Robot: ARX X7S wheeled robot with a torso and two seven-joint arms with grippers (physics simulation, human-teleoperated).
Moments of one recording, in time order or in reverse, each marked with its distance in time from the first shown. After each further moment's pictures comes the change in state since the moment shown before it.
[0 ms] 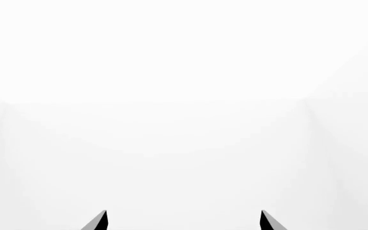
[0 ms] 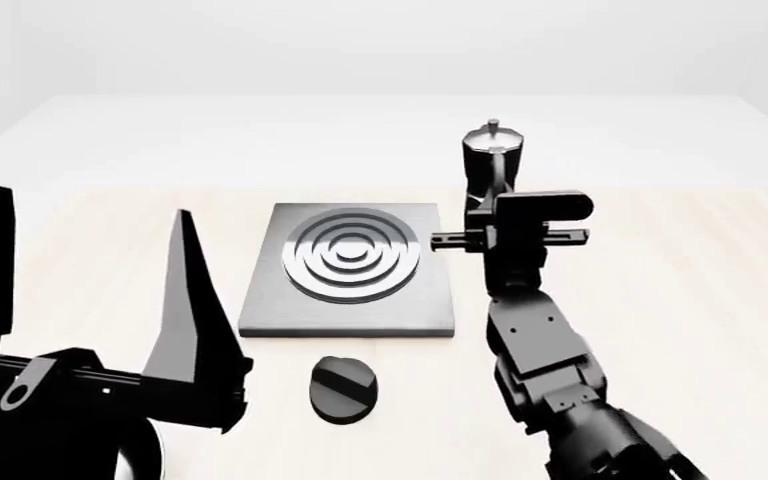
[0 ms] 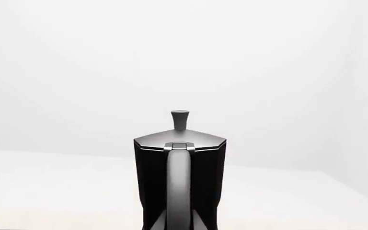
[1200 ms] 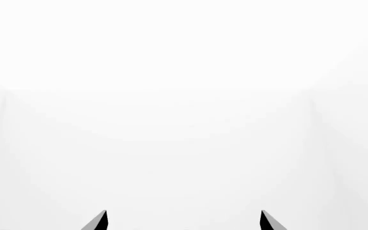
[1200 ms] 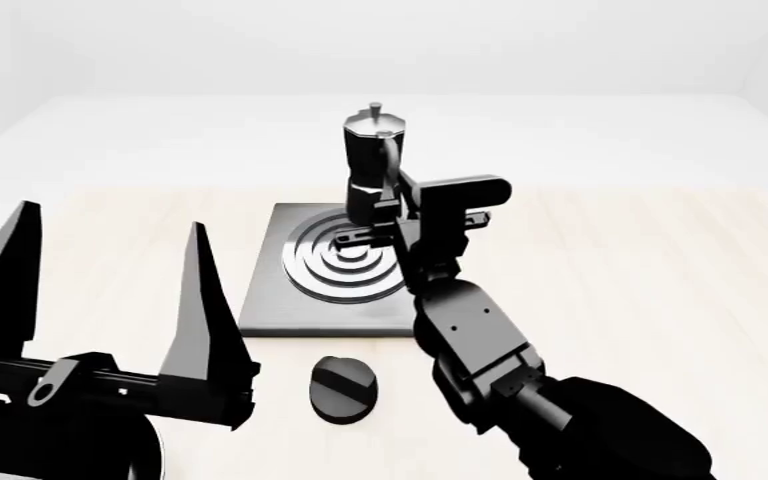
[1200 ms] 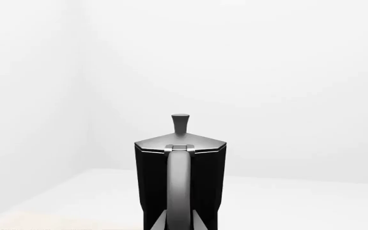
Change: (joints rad) left arm 0.017 0.006 0.020 -0.052 -0.005 0.029 0.002; right arm 0.109 -0.072 -0.807 -0.109 0.796 -0.214 -0.053
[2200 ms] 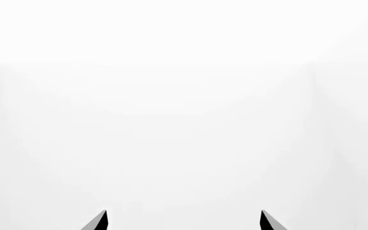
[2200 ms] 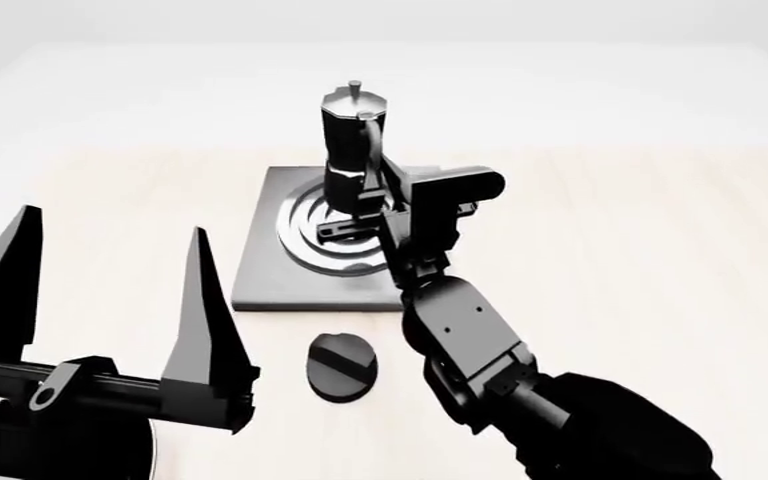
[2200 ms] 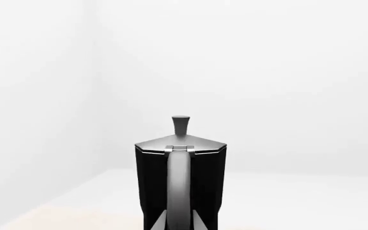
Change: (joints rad) left arm 0.012 -0.011 0.003 -0.001 0.010 0.005 -0.006; right arm 0.012 0.001 -0.014 -0.062 -0.026 -0.076 0.008
